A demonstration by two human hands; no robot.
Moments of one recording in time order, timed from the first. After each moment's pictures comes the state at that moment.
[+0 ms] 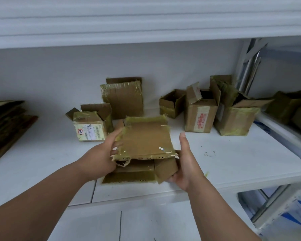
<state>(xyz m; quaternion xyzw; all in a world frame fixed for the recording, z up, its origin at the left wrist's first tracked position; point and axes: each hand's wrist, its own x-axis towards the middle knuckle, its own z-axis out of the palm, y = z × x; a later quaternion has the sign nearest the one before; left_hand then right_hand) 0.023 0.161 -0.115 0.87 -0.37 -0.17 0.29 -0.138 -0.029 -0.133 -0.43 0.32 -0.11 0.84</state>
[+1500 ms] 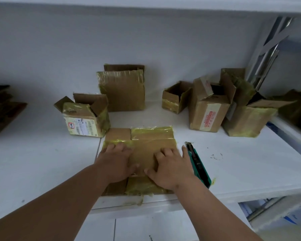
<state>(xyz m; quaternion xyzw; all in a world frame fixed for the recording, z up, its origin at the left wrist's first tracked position) 0.042 0.111 -0.168 0.91 -0.40 -0.07 -0.02 -0.085 -0.036 -0.172 -0.97 0.21 0.05 0.05</state>
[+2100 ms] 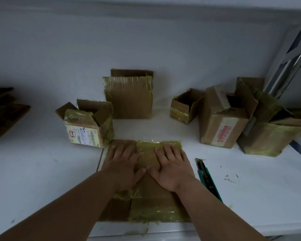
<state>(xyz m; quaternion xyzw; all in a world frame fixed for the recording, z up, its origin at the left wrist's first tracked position) 0.073 0.085 -0.185 0.91 -0.41 -0.07 -0.03 -0.026 -0.075 -0.193 -0.98 0.19 0.06 0.09</state>
